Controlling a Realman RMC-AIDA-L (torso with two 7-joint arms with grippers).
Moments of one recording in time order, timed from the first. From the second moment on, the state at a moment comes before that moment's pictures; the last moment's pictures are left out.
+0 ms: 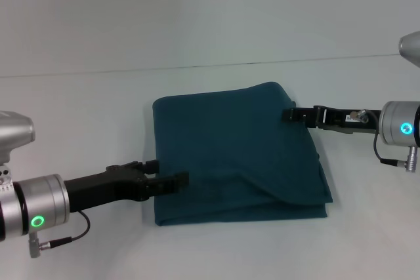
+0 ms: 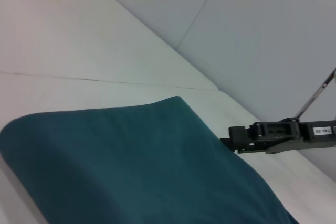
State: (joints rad) left arm -0.49 -2.15 0.92 0.63 1.83 1.25 -1.71; right arm 0.73 2.04 -0.55 -0.46 -2.21 -1.01 2.13
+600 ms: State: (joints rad) left arm -0.50 -2.15 0.92 0.62 1.83 1.23 -1.72; right arm 0.71 2.03 -0.57 -0.46 -2.21 -1.10 2.13
